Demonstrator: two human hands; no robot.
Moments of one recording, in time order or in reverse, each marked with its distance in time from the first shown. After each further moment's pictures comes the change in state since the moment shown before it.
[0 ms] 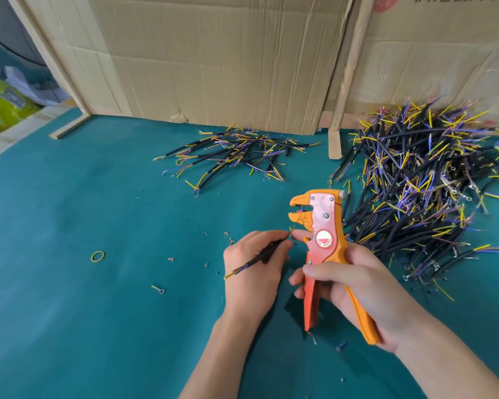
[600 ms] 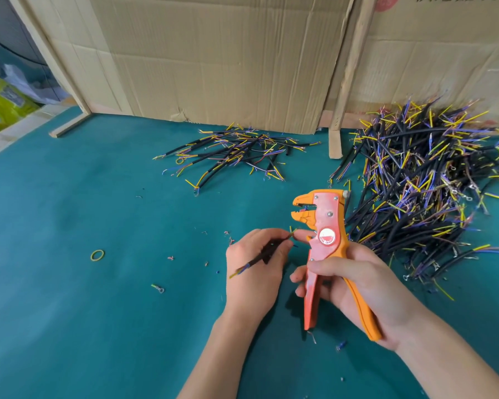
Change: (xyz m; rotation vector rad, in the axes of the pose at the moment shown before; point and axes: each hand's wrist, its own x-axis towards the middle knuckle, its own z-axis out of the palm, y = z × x) left_hand 0.000 0.000 0.000 -0.011 -0.035 0.010; right_hand 0.003 -0.001 -0.001 0.091 -0.005 0.017
